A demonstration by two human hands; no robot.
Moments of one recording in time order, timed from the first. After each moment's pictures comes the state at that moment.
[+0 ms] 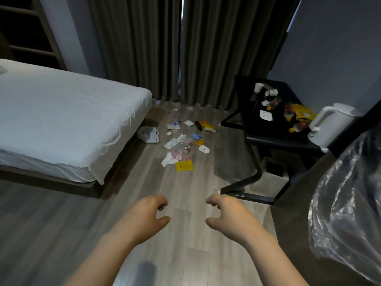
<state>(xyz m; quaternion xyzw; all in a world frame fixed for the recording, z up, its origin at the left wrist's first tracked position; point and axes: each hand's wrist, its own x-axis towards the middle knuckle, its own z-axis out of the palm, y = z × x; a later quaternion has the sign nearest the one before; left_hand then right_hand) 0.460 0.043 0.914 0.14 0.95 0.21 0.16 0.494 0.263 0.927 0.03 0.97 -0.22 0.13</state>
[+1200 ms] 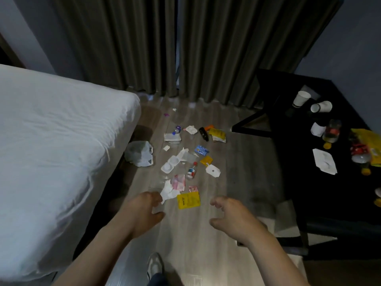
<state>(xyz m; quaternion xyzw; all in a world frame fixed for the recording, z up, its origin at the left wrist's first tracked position) -0.171 0.087 0.859 0.14 0.94 0.18 0.25 -0.118 0.325 0.861 0.08 0.94 -0.24 0.22</state>
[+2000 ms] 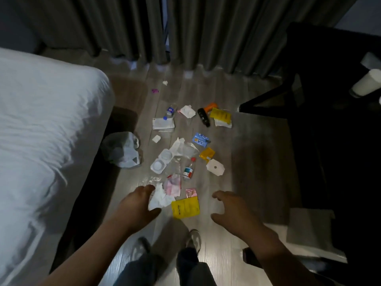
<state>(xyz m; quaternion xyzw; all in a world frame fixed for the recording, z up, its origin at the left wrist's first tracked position) -0.479 0.179 0.679 0.11 0.93 0.16 0.31 -0.418 0.428 0.694 0.11 0.91 -0.27 0.28</state>
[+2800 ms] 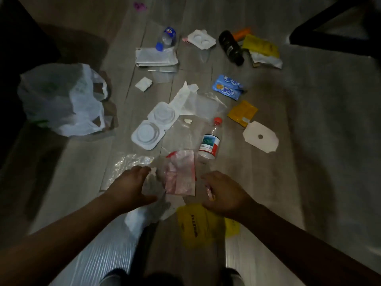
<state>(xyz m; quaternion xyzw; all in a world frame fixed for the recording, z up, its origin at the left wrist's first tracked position) -0.594 0.152 0.067 0.18 0.93 0.12 0.31 -0.528 0.405 0.078 -0.02 0.93 -0.23 0.28</state>
